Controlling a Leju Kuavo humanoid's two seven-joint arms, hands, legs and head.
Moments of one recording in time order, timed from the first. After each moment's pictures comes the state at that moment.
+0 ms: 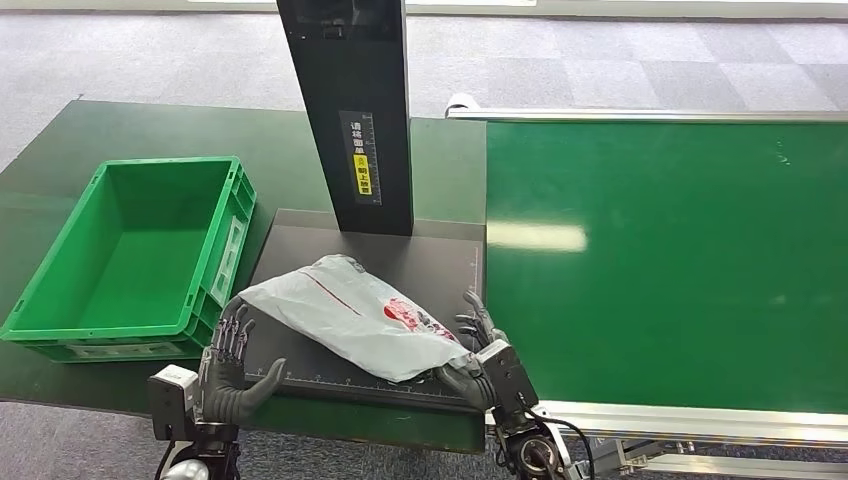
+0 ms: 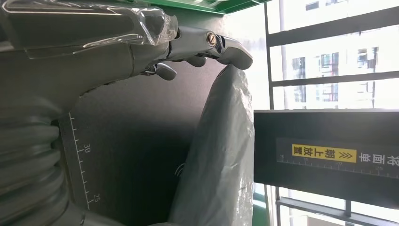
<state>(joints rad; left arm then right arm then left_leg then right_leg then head) 0.07 -0.17 0.13 -1.40 -0.10 -0.08 -0.54 -0.14 0.14 0.34 -0.96 0.26 0.00 -0.43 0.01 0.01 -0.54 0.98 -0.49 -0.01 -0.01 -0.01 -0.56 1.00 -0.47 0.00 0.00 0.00</state>
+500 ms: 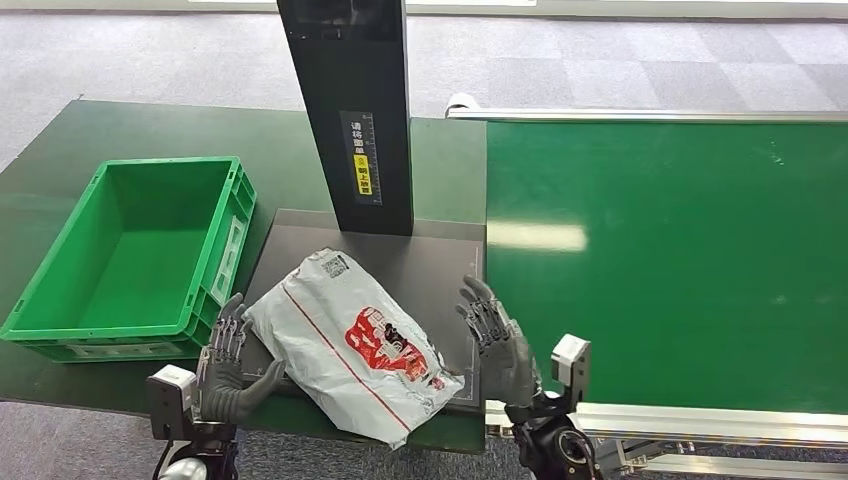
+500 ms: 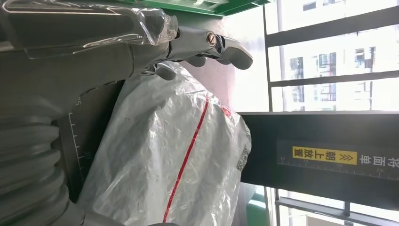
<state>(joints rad) 0.06 -0.15 0.13 -1.38 -0.09 -0.08 -0.56 -0.11 0.09 0.27 -1.14 -0.13 0.46 -0.50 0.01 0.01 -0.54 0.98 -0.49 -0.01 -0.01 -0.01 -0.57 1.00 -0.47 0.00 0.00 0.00</state>
